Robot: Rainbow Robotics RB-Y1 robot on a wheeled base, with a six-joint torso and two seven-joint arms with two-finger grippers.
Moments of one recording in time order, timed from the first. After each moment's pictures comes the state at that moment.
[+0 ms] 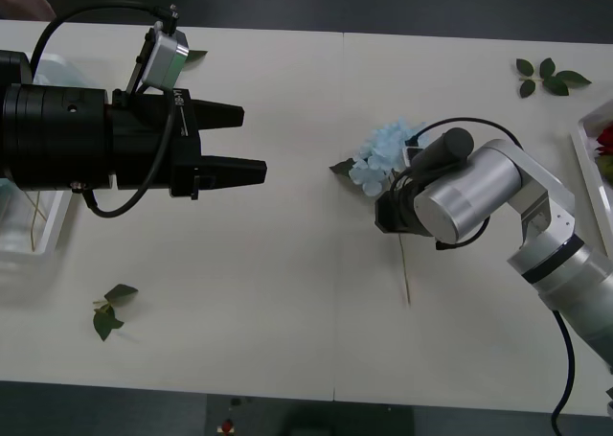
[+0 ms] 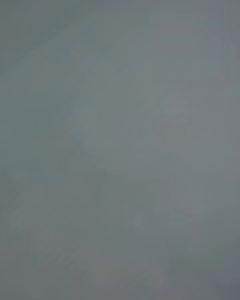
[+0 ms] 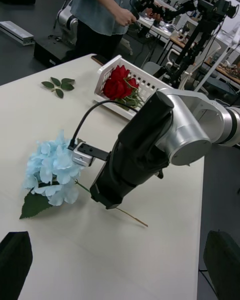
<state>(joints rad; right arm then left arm) -0.53 -0.49 0.52 -1.55 -0.47 1.24 0.93 -0.35 0.82 -0.15 -2.03 1.77 0.99 -2.19</state>
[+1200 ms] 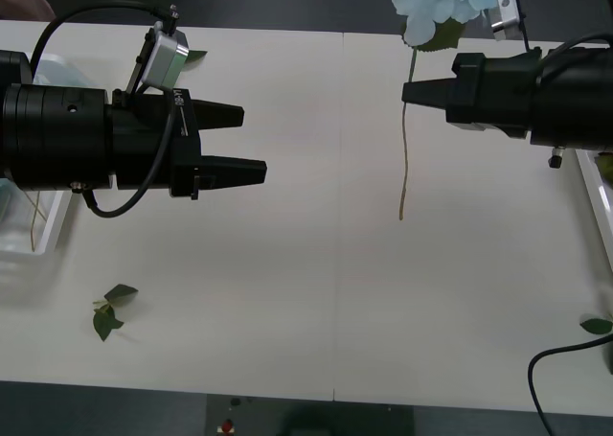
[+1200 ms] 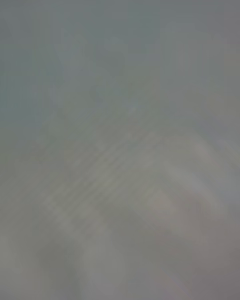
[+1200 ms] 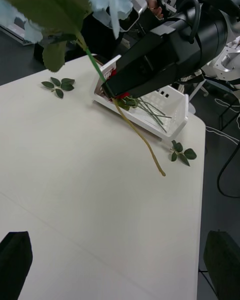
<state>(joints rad) -0.43 -0.47 -0.17 -1.88 -1.45 1.30 1.55 -0.35 0.82 -0.15 -2.02 1.77 0.99 -2.19</state>
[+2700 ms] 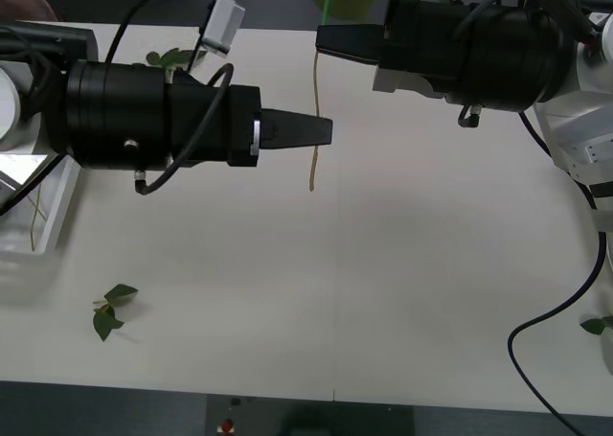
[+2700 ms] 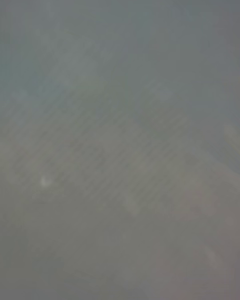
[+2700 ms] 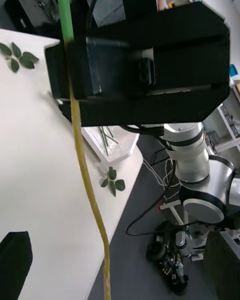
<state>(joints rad) -0.63 -0.46 0.07 -1.64 -1.86 1.11 1.69 -0.54 0.80 -0.35 -1.97 1.86 0.88 -1.69</state>
